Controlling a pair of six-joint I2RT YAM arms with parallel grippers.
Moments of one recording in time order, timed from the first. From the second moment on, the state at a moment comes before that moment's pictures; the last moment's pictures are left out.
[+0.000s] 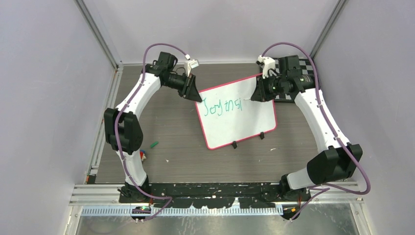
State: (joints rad) left arm -0.29 1.88 1.75 -0.89 0.99 0.23; right arm 0.18 1.44 1.49 -0.89 -0.47 -0.13
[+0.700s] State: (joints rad) left arm -0.30 1.88 1.75 -0.90 1.01 0.24; right arm 0.20 1.50 1.48 -0.86 -0.40 -0.14
